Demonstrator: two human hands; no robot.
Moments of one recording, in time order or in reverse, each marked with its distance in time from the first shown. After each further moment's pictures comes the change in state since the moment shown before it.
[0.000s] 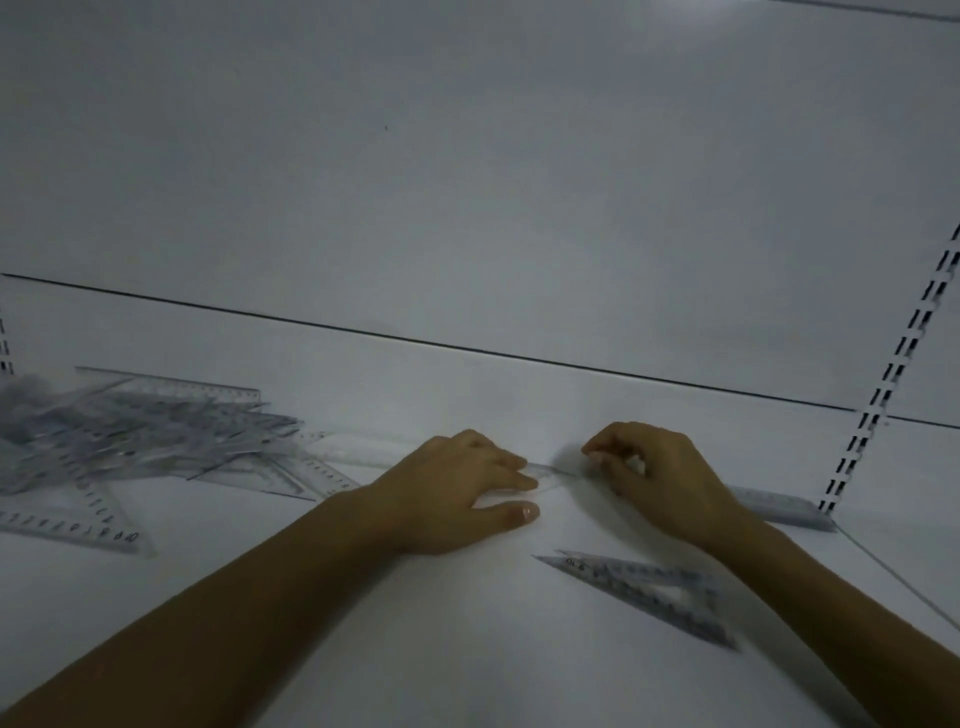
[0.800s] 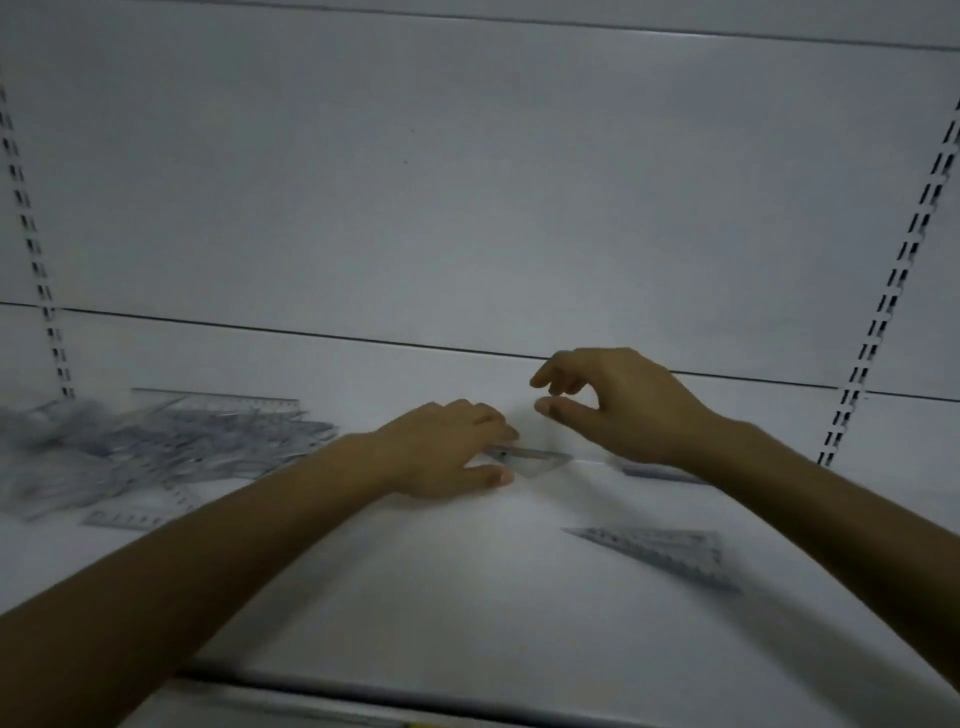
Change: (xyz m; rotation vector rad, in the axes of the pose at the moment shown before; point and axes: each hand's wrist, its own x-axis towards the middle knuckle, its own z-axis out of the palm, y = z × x) left_hand -0.019 -0.012 -0.052 0.212 -0.158 -0.014; right_hand 0.011 -0.096 -0.039 -0.216 -0.023 -0.247
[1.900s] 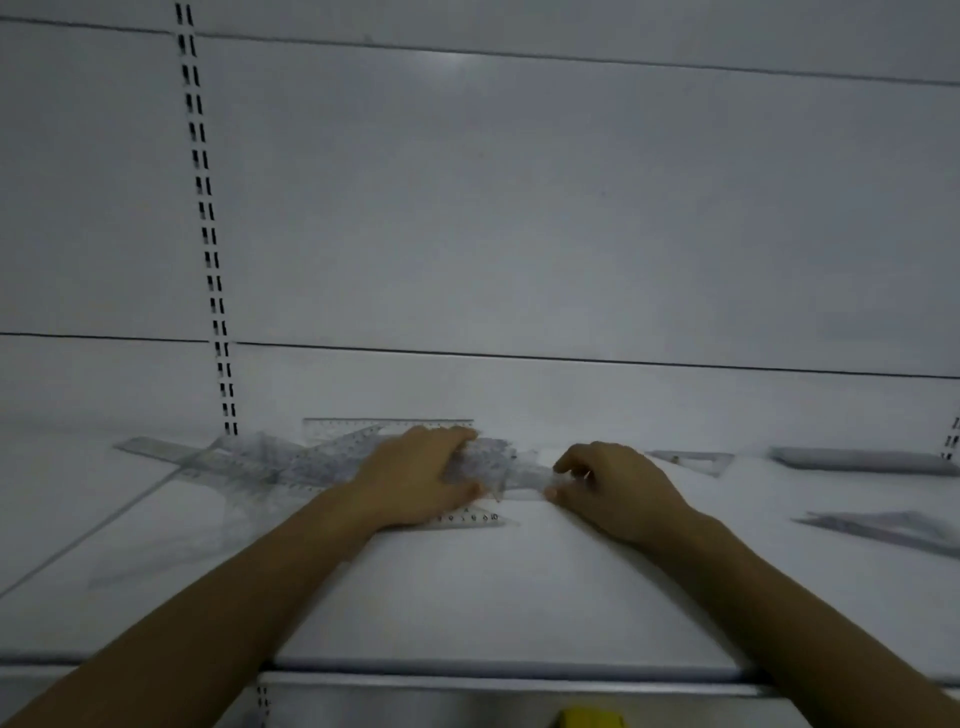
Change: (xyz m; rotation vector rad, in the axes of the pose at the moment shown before) left_hand -0.154 -0.179 0.025 -0.300 0.141 -0.196; right_hand 0.068 -0.165 0.140 0.046 -0.113 0.440
